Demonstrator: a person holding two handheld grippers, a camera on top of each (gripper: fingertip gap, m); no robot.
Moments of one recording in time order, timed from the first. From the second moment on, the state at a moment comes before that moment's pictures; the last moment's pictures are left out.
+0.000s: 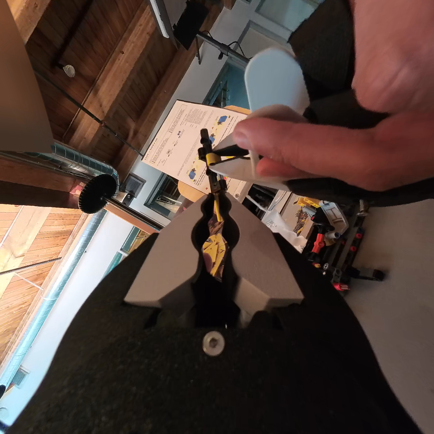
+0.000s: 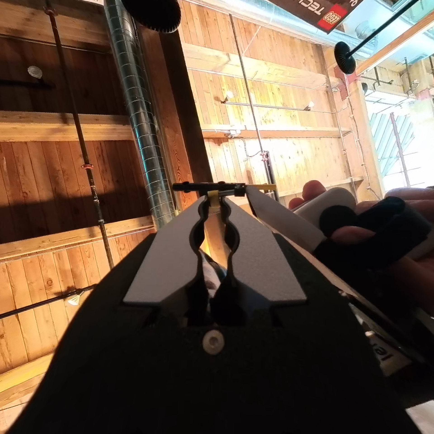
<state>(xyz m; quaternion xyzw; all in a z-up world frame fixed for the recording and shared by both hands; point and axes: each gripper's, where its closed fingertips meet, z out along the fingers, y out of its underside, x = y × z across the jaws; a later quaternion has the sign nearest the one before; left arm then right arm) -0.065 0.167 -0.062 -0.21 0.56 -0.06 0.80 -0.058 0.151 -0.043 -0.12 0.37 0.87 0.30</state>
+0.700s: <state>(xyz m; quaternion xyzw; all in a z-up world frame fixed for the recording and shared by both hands) -0.066 0.165 -0.061 -0.22 0.56 -0.08 0.79 -0.052 0.152 -0.047 -0.18 0.37 0.85 0.33</state>
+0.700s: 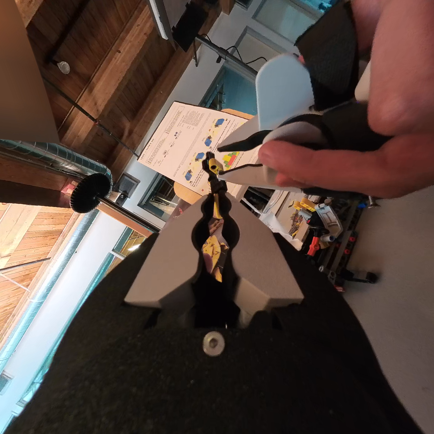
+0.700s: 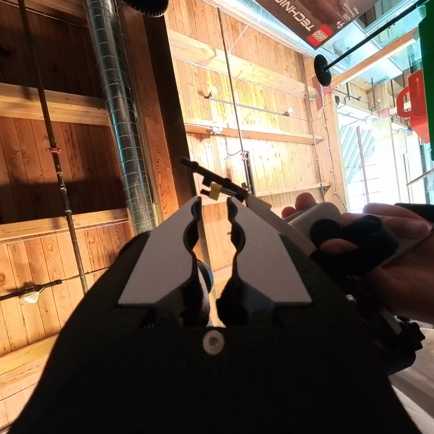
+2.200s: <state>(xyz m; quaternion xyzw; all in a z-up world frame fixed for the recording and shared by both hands) -0.062 0.149 -0.079 -0.45 0.45 -0.77 0.06 -0.041 0.155 -0.050 -0.56 0.04 0.67 0.48</state>
